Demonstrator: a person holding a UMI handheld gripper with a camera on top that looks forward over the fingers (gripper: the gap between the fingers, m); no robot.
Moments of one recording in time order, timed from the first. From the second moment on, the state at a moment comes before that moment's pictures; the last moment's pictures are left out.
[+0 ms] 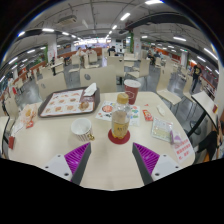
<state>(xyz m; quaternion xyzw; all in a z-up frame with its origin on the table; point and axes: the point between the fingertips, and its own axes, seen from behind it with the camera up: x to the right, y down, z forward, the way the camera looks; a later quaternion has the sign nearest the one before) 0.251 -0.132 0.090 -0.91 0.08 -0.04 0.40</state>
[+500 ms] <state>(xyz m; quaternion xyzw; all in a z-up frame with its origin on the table) 0.181 -0.223 0.134 -0.92 0.09 -0.03 0.39</state>
